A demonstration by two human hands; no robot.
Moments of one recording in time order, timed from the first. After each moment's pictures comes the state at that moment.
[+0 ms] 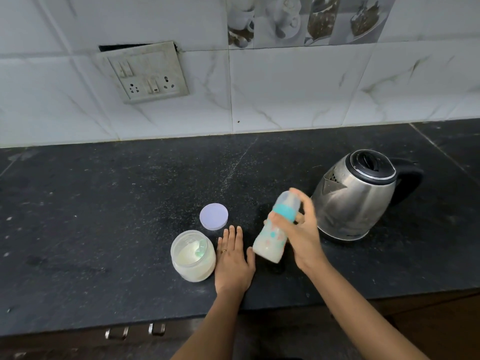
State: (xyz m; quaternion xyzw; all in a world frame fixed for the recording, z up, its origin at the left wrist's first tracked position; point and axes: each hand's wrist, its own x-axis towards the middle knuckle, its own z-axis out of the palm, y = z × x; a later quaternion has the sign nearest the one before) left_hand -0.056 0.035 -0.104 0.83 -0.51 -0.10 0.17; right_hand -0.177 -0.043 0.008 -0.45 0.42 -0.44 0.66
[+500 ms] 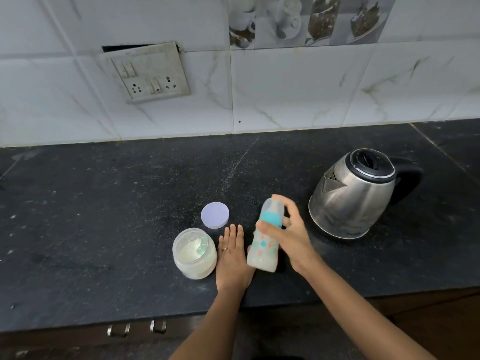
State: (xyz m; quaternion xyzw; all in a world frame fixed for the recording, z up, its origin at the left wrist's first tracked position) left_hand -0.053 0.036 -0.110 0.83 -0.53 -0.10 0.15; right_hand -0.170 -0.034 0.002 -0.49 0.41 -0.36 0.68
